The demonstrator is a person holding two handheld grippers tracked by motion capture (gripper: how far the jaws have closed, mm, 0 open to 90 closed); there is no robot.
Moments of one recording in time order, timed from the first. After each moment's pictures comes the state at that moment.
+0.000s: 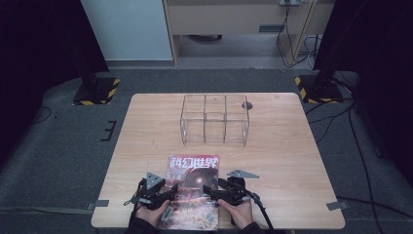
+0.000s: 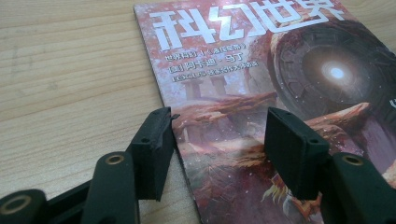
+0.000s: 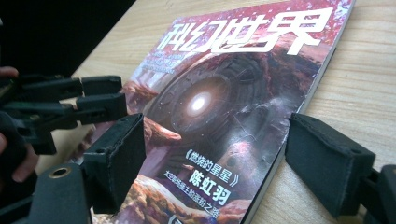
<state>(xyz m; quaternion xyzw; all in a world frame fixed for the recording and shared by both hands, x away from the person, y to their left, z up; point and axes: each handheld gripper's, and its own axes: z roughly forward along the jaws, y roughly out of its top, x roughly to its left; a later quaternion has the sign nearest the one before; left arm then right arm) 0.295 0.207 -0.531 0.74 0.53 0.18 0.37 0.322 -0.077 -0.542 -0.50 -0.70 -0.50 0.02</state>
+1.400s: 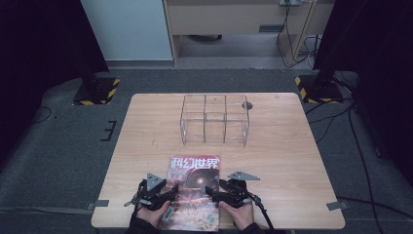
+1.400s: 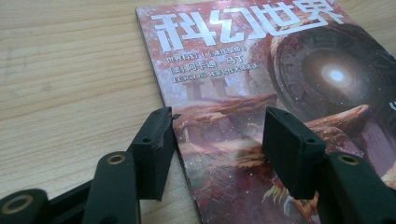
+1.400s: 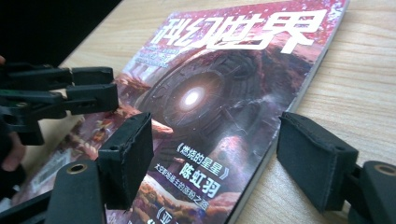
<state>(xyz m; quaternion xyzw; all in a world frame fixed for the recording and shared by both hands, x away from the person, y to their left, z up) 0.293 0.204 -0.533 0.74 0.53 0.19 0.38 0.315 -0.078 -0.541 -0.49 -0.73 -0.49 -0.02</state>
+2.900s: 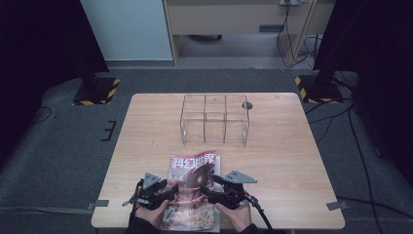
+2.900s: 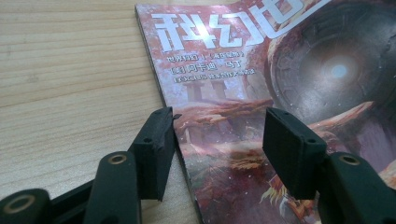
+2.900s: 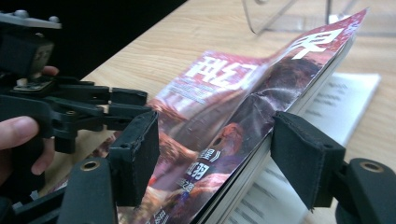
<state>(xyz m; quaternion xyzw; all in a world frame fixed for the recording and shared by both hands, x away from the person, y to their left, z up) 0.295 0.211 -0.533 0.72 0.54 0.15 0.41 0.306 -0.068 -0.520 -0.43 -0.73 -0.54 -0.07</state>
